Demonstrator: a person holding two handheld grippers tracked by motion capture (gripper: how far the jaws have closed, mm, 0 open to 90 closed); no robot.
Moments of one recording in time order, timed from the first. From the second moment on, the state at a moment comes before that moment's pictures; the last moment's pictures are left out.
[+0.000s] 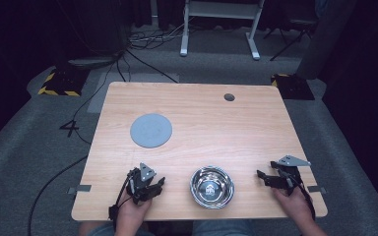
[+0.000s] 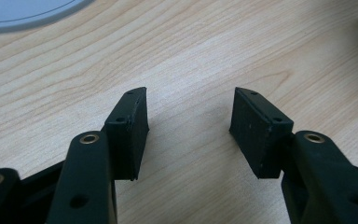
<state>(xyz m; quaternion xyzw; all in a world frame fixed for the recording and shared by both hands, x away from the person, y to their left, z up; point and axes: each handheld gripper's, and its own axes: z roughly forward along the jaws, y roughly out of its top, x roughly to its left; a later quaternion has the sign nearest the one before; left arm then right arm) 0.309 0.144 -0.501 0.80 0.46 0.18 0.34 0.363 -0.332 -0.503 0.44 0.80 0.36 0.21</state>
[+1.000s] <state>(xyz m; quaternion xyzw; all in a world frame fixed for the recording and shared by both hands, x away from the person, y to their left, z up) 0.283 0.166 -0.434 0.72 0.50 0.18 0.43 0.364 -0.332 -0.503 0.44 0.80 0.36 0.21</state>
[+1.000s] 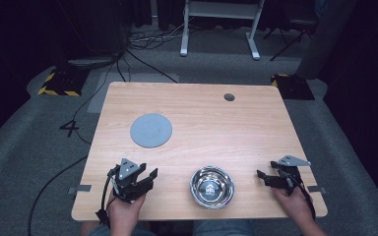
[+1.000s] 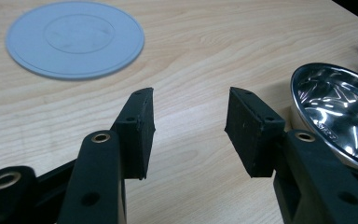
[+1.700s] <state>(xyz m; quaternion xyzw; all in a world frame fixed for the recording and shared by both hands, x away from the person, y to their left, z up) 0.298 0.124 -0.401 0.76 0.45 0.17 0.43 0.364 -0.332 -0.503 0.44 0.80 0.36 0.21</state>
